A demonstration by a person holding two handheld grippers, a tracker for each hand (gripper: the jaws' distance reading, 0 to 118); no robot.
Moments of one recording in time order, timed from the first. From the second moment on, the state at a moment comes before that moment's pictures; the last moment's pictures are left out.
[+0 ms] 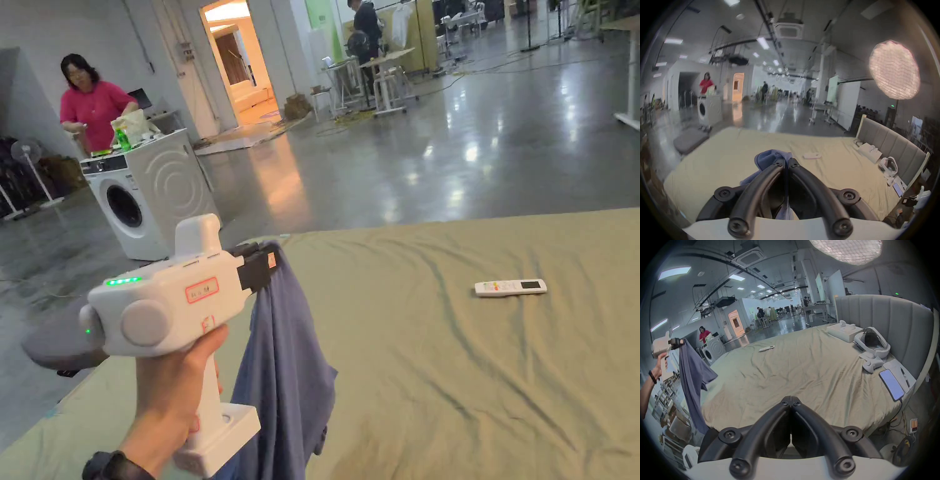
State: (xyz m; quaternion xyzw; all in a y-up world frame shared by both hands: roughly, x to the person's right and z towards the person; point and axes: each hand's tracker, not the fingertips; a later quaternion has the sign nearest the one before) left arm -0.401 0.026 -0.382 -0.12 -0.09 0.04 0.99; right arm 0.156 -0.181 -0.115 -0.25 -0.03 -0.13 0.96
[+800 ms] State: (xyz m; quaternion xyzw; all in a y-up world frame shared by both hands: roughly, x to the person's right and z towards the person) left arm 0.134 -0.303 -0.310 -0.38 -0.53 -0.10 0.75; right arm 0.225 -0.202 -0.036 -0.27 -0.20 -0.17 0.93
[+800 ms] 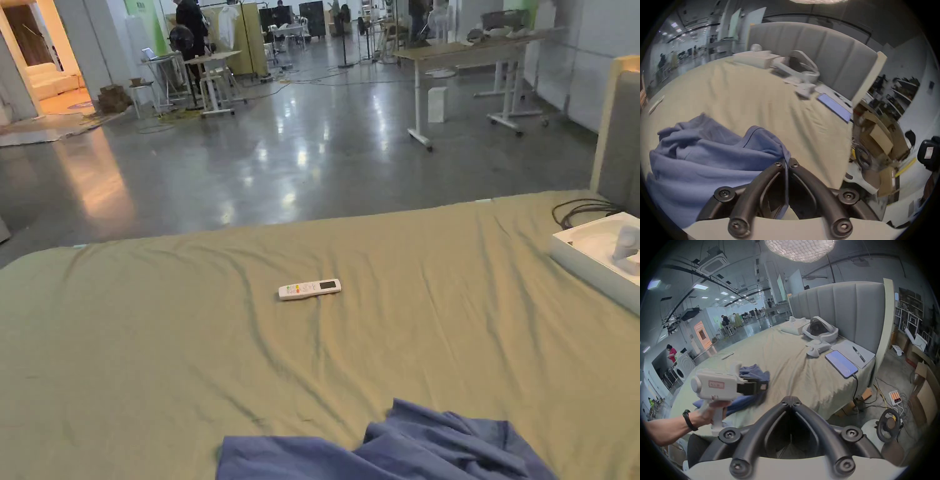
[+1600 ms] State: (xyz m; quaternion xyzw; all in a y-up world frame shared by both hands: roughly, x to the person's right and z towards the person) left arm -0.267 -0.066 -0.126 -0.02 -0.02 -0.05 1.00; right arm 0.127 -0.132 -0.116 -0.15 0.00 -0.06 0.99
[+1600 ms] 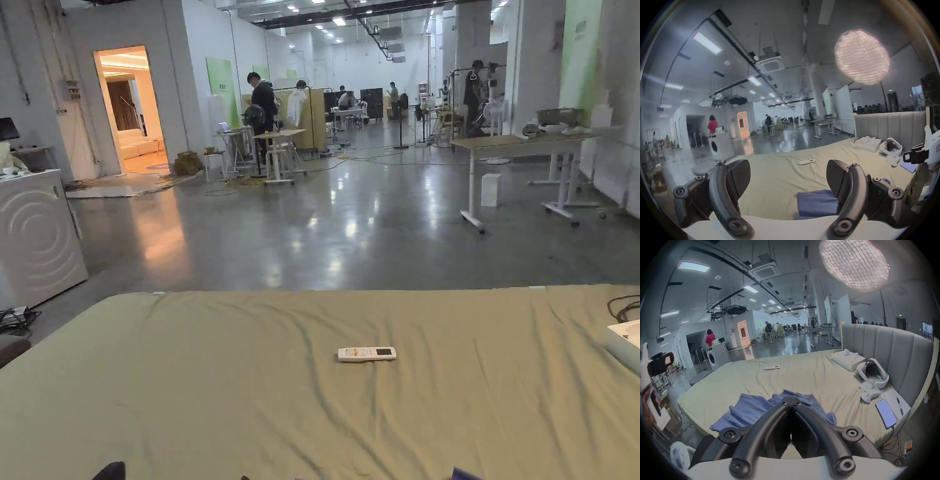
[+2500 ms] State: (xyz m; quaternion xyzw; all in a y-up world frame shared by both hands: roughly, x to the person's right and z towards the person) left arm -0.274 -0.100 -0.116 -0.14 -0.06 0.01 0.99; right arm 0.131 -0.133 -0.097 -0.16 -0.03 -0.04 0.99
